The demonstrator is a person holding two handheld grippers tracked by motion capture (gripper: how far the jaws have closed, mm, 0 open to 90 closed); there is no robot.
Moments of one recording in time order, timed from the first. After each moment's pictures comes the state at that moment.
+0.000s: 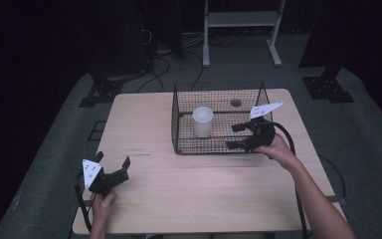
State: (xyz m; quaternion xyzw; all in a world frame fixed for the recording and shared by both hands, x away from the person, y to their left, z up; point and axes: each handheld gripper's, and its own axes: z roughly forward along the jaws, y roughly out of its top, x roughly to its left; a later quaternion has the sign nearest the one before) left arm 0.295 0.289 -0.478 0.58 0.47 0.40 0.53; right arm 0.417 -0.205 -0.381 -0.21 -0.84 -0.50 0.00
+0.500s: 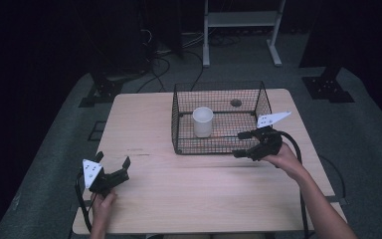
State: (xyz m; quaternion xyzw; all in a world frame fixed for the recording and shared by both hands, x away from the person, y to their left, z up) left arm 0.295 0.289 -0.478 0.58 0.47 0.41 0.53; right arm 0.398 -0.224 -0.395 -0.22 -0.84 -0.50 0.01
